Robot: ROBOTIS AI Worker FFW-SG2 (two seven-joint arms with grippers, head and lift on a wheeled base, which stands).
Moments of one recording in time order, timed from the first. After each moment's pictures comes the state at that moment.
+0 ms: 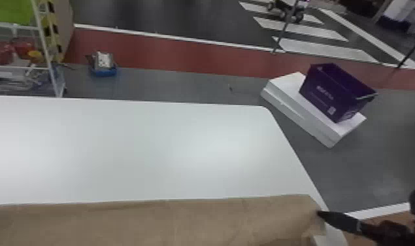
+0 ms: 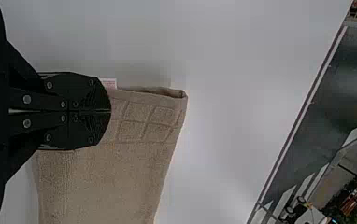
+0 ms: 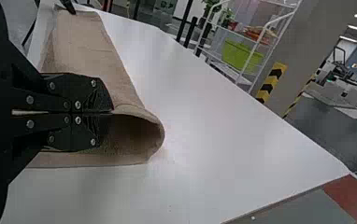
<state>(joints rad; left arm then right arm) 0.41 0.04 0.51 -2.24 0.00 1.20 -0.86 0.29 -0.59 -0.76 -1.47 -0.42 1.24 1.36</state>
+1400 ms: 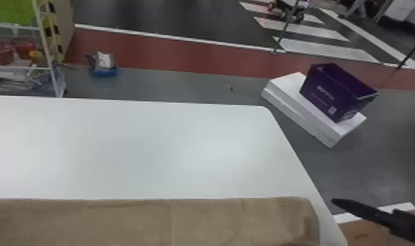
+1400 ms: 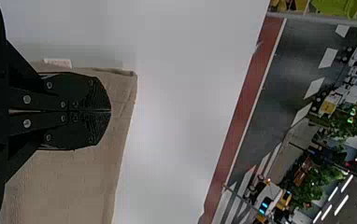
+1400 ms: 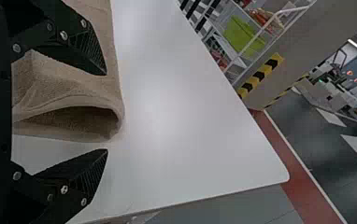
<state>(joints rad) 0.43 0.02 0.55 -2.34 0.16 1.11 -0.82 0.28 -0.50 -0.87 -1.68 -0.25 1.14 1.33</state>
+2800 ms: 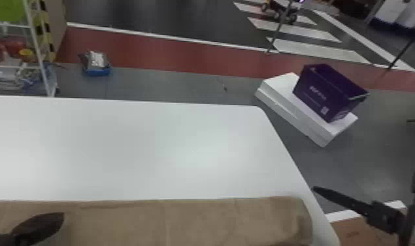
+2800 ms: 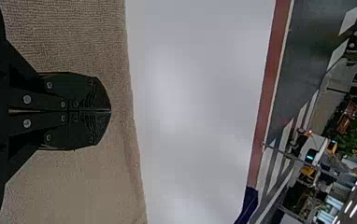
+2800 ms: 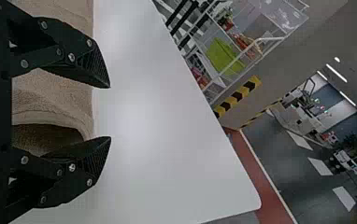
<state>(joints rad) 0.39 0.02 0.10 -2.22 -0.07 0.96 -0.67 0.24 -0.43 -0.86 -1.68 -0.28 1.03 1.32</state>
